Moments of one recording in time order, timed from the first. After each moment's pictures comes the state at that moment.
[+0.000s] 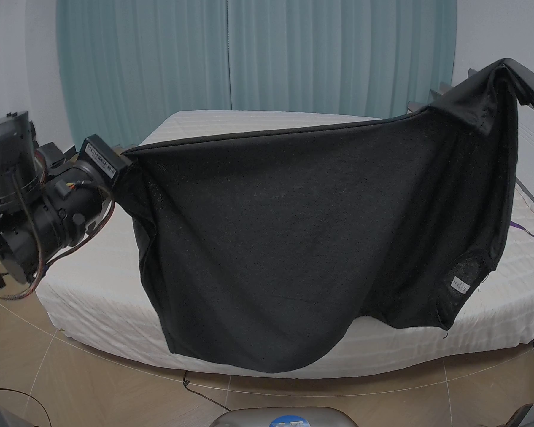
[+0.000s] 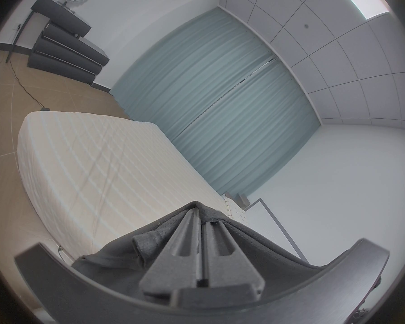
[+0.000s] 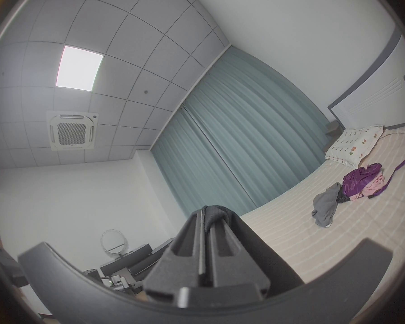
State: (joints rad) left arm -0.50 1.39 -0.79 -0.52 0.30 -0.88; right arm 0.39 1.17 -0.83 -0.72 -0.02 0.58
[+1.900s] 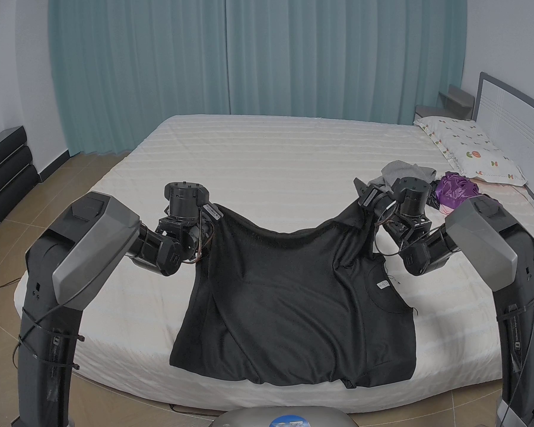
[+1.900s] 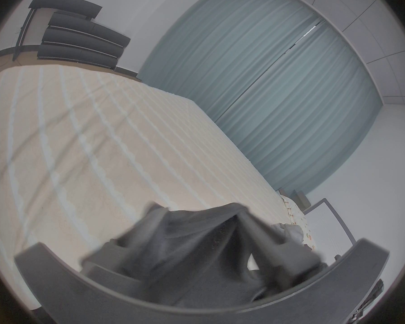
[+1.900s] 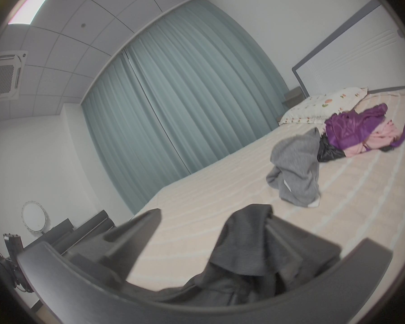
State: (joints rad) left arm -0.32 2.49 -1.55 -0.58 0.27 -0.90; right arm 0.24 2.55 -1.50 -1.05 -0.12 0.51
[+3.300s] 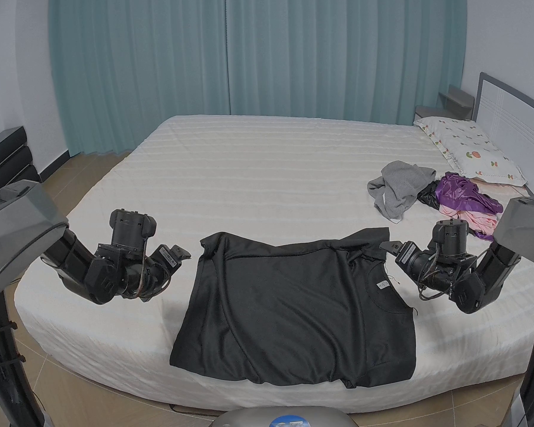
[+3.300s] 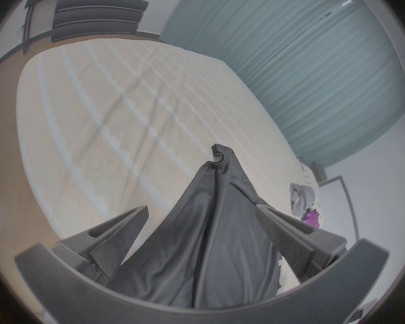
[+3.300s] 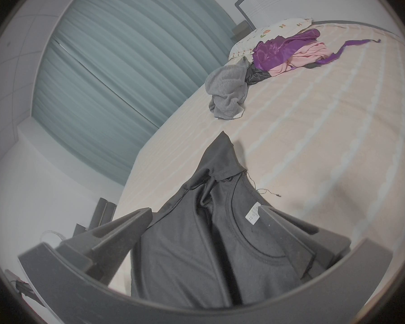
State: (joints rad) left arm -0.23 2.11 -0.91 -0.49 0.04 -0.95; right arm 0.18 2.23 -0.77 -0.97 0.04 0.80
